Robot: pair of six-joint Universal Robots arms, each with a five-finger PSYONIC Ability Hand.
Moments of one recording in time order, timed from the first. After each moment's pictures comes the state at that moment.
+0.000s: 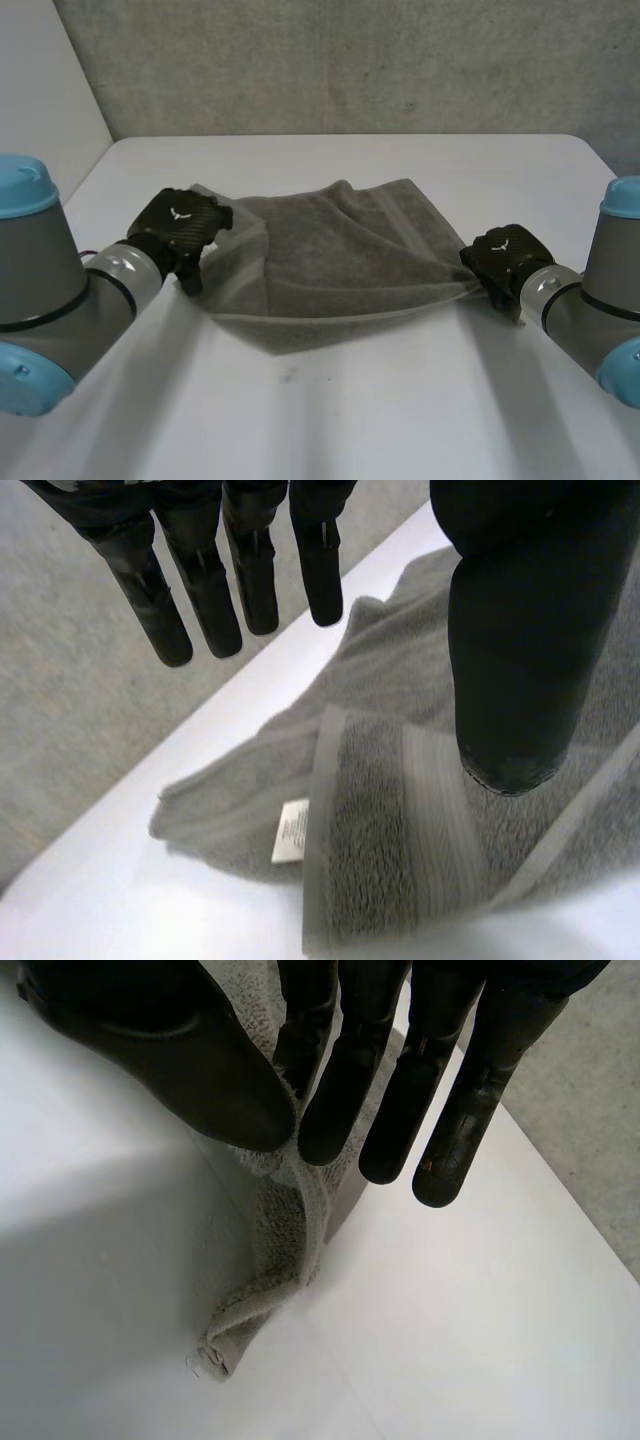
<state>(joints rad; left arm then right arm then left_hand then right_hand) 4.36 -1.86 -1.61 3.18 -1.43 3.59 1.84 -1.11 1.56 0.01 1.43 2.47 0.45 0.45 0.45 0.45 0.28 1.33 1.33 0.89 0.98 1.19</state>
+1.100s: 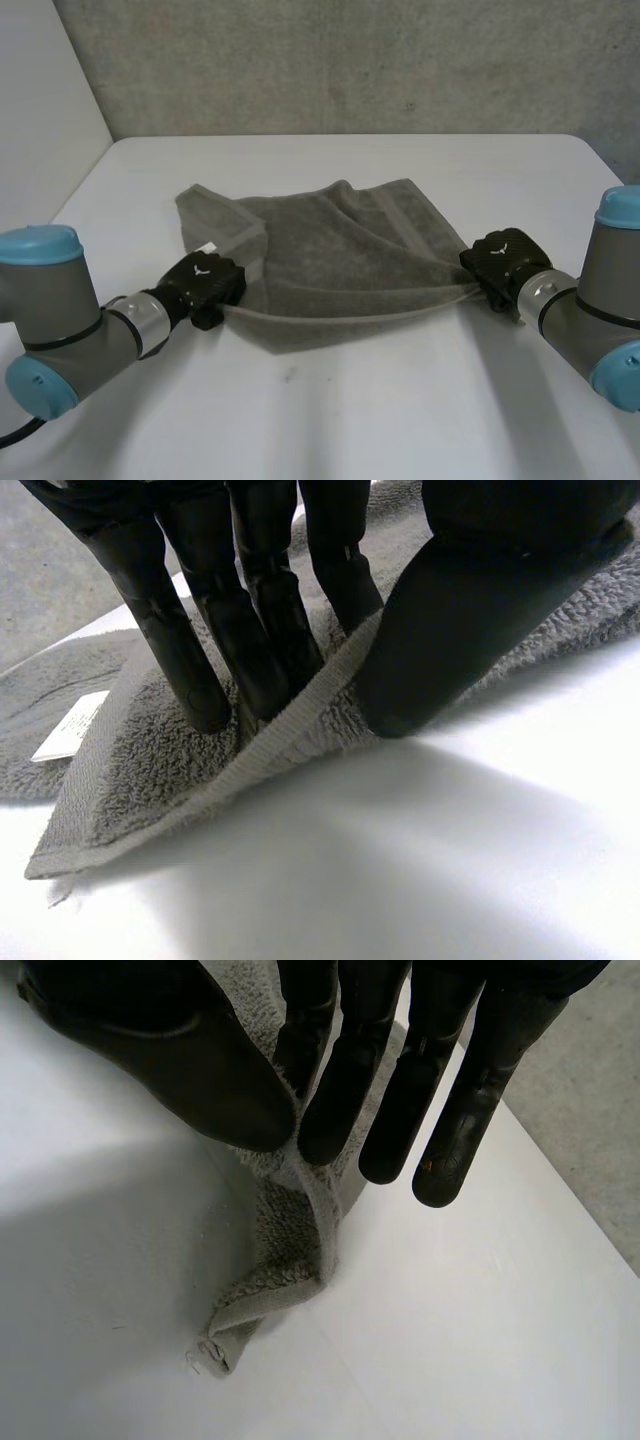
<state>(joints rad) 4.51 -2.14 -1.67 3.36 -1.08 3.59 1.84 -1.09 1.57 -0.04 1.43 2.47 1.14 1.14 1.14 1.14 0.96 1.33 1.33 0.89 0.98 1.19</state>
